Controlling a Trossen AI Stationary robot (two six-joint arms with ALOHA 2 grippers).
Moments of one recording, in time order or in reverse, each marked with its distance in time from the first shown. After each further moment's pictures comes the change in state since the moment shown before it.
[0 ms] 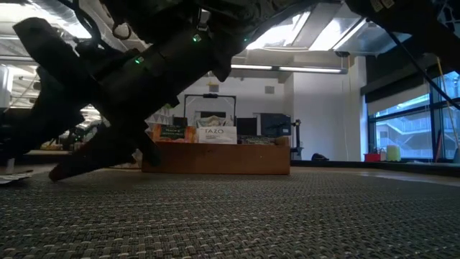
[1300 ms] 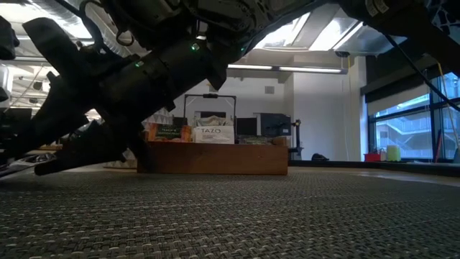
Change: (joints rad) left arm 0.061 0.001 -0.001 0.047 -0.031 0.037; right arm -0.031 0.011 -0.002 0.056 -0.097 0.028
